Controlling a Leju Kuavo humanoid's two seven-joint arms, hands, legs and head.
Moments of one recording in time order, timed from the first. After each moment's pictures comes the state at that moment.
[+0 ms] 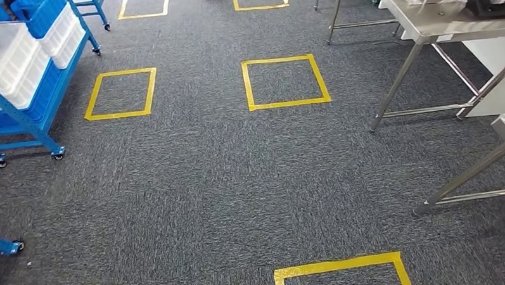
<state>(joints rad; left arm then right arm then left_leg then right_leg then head) -0.09 0.05 -1.27 -0.13 1.21 0.33 -0.49 -0.03 0.04 -0.49 -0.19 0.71 -0.16 -0.08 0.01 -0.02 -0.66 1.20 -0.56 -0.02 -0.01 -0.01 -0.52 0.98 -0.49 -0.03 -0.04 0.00</state>
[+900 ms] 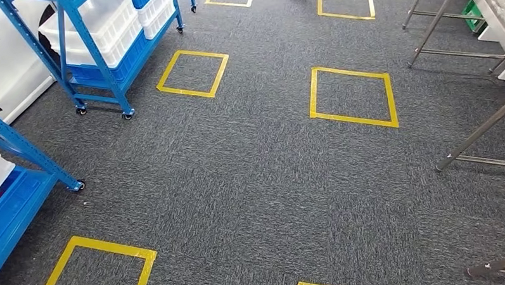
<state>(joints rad) -0.07 0.03 -1.22 -0.13 1.29 0.37 -0.47 -0.04 -0.02 -0.50 -0.19 0.80 -0.16 -0.10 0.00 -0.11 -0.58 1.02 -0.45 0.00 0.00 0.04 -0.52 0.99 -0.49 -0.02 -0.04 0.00</state>
